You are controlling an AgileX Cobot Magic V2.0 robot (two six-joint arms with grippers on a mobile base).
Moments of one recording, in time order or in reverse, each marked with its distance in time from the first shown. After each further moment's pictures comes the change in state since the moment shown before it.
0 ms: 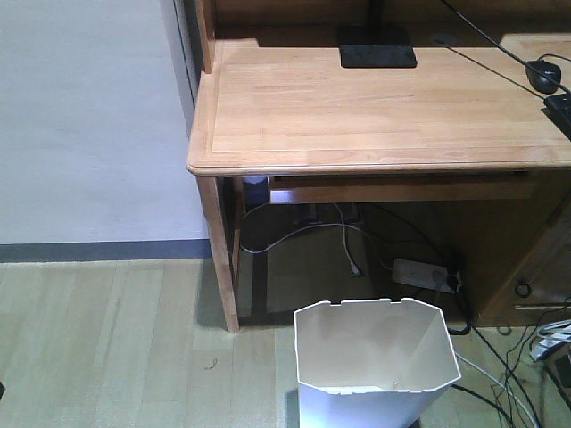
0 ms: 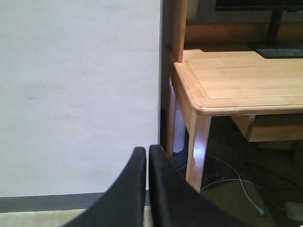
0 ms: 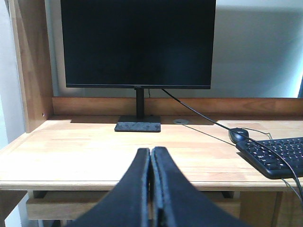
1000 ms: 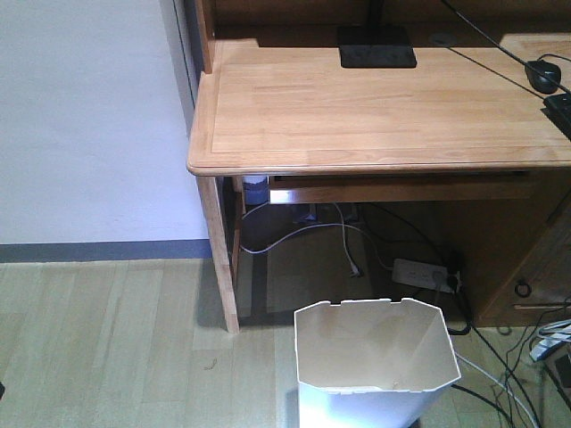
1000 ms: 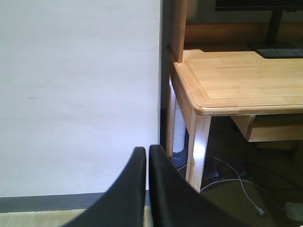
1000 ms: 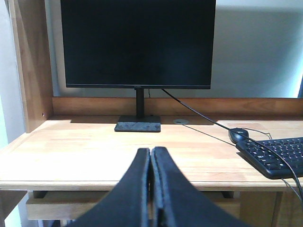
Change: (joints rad) left arm 0.000 0.000 0.000 0.000 0.000 0.000; right arm 0.000 0.000 0.000 0.000 0.000 0.000
